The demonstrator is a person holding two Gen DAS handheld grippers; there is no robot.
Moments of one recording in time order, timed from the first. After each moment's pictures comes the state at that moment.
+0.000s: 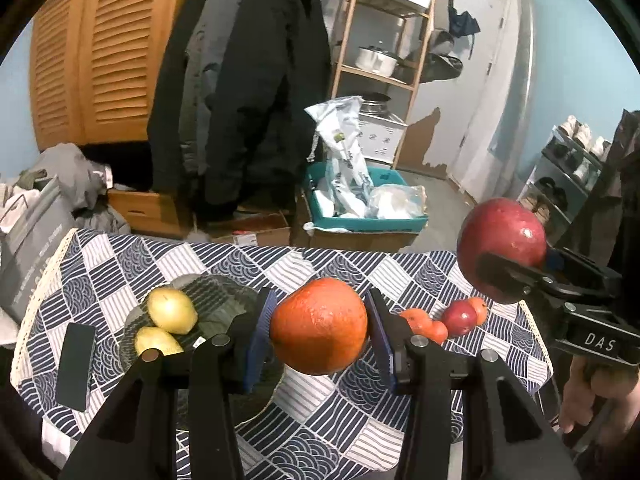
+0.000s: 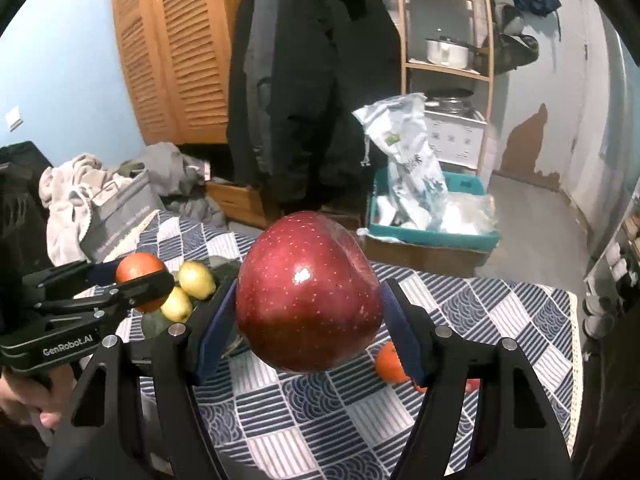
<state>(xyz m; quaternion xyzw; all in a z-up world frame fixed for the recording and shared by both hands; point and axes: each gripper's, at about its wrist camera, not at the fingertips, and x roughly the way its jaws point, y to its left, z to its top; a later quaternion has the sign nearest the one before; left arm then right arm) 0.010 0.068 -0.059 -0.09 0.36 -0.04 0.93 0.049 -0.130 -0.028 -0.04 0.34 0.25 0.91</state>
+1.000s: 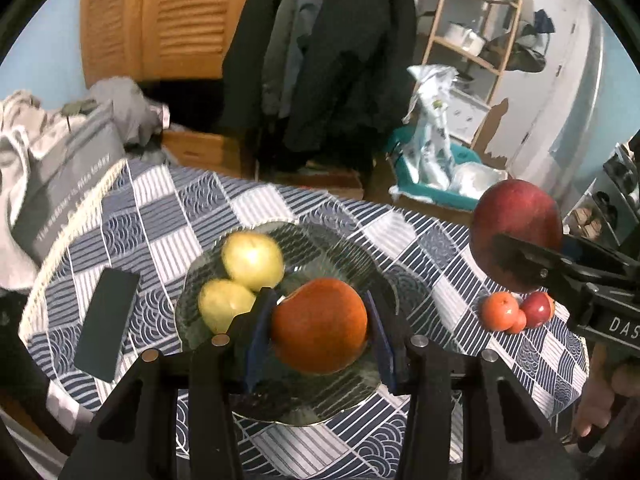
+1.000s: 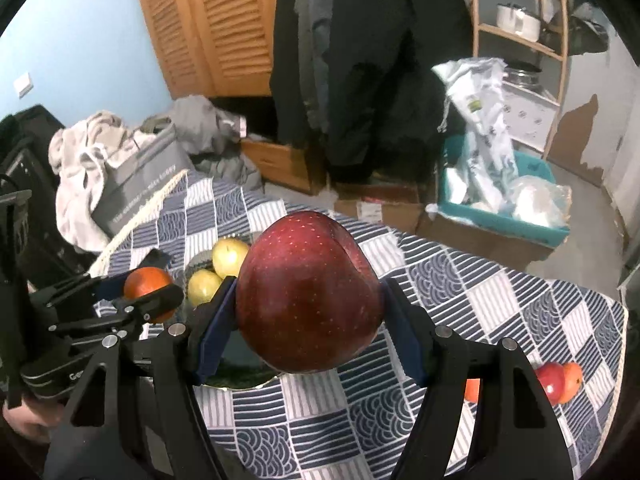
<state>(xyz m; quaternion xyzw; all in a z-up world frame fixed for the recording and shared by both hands) 0.022 0.161 -0.135 -0.13 0.42 0.05 0.90 0.090 -0.021 -0.089 -0.07 0.41 0.30 0.86</state>
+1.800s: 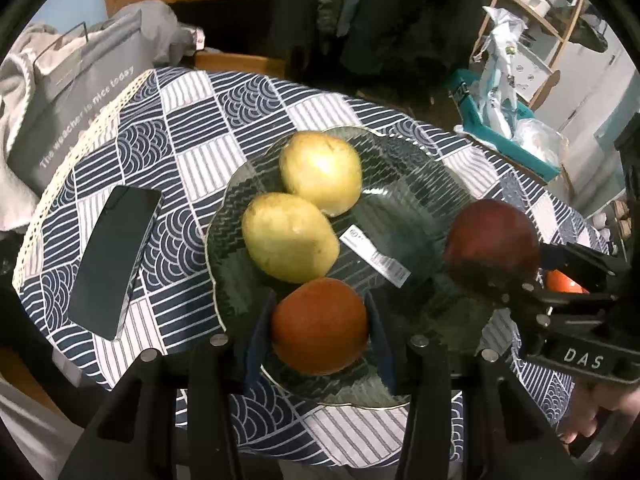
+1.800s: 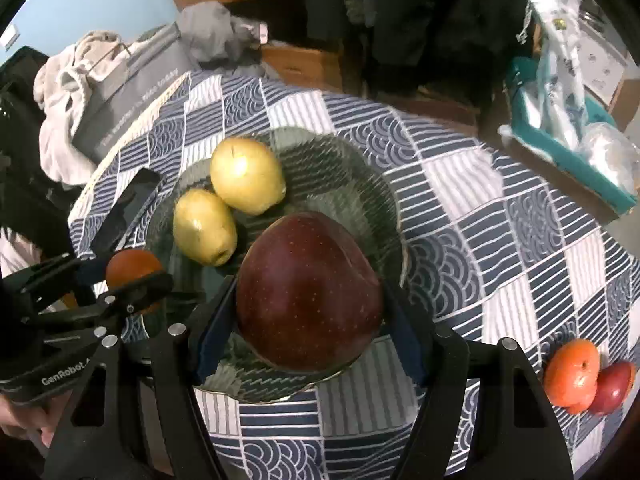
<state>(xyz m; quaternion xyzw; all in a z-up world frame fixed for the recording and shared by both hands) 0.026 0.202 -0.212 -0.15 0.52 0.10 0.83 0.110 0.047 -0.198 -0.10 0.53 0.34 0.77</state>
